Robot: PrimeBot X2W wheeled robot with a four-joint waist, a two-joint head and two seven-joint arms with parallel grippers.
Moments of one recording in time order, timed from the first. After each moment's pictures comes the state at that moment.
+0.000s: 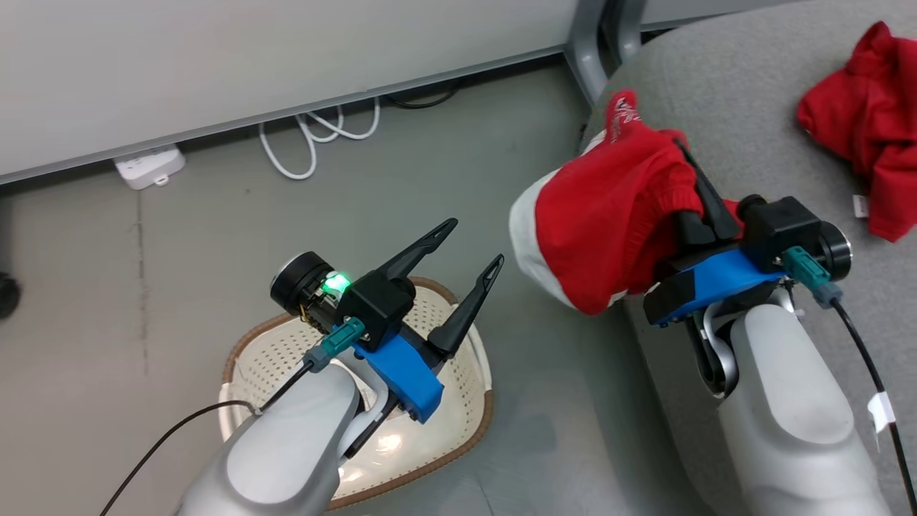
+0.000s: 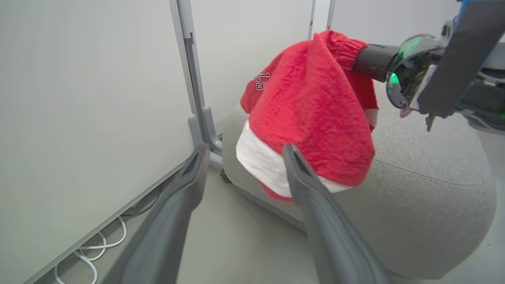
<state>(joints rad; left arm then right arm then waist) -0.67 0.15 -0.73 0.47 -0.31 -0.13 -0.26 -0.60 -0.07 0.07 0.53 -0.01 0.13 -0.26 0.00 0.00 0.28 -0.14</state>
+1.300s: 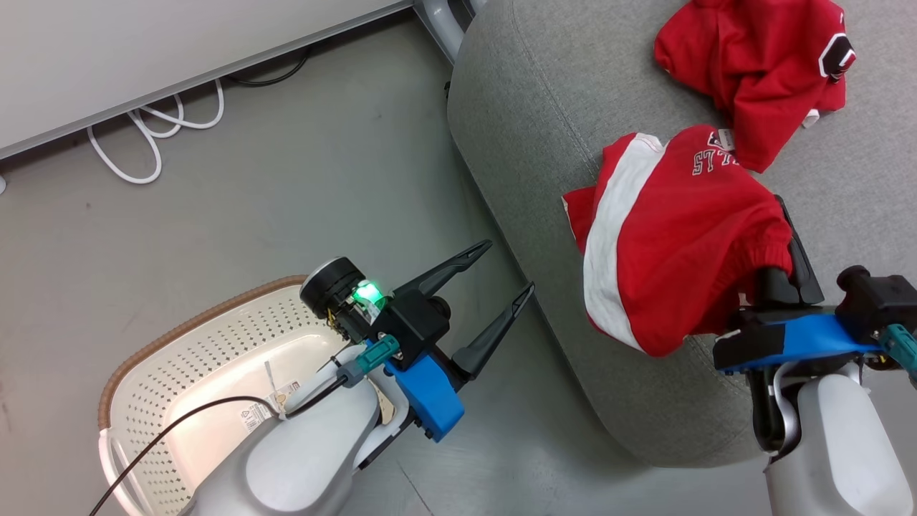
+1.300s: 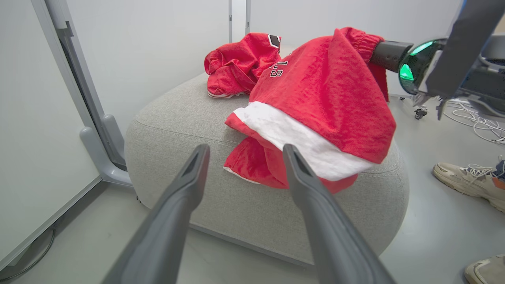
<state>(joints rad) -0.70 0.16 -0.85 0.46 -0.31 -0.13 -0.26 -0.39 -0.05 -0.13 0.34 0.07 0.13 -0.26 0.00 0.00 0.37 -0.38</state>
